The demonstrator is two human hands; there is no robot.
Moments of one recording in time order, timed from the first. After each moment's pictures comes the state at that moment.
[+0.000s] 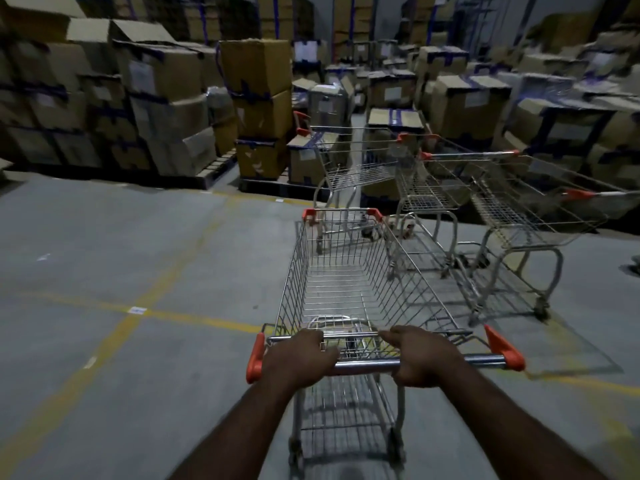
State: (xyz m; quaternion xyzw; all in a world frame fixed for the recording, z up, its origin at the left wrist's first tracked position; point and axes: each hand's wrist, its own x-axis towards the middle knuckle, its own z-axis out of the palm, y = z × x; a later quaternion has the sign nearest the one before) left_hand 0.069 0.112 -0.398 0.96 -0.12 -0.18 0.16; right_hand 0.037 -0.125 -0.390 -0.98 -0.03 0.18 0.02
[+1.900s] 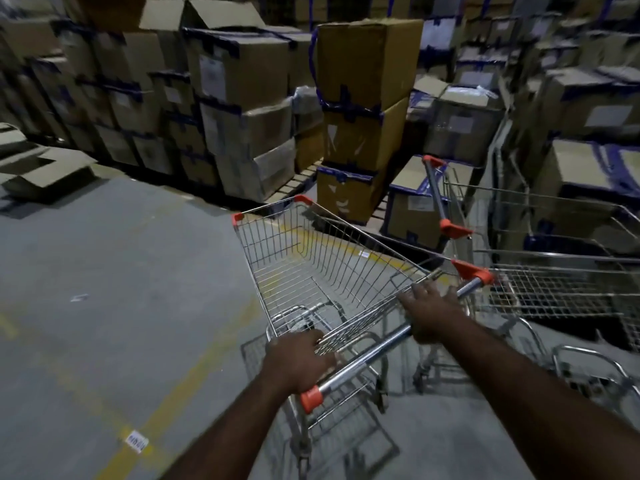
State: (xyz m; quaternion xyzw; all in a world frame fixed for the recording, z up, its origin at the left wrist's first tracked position) left_hand 1.073 0.269 -0.426 0.98 0.03 -0.14 0.16; right_hand 1.174 0.009 -0.401 -0.97 -0.13 0.16 -0.14
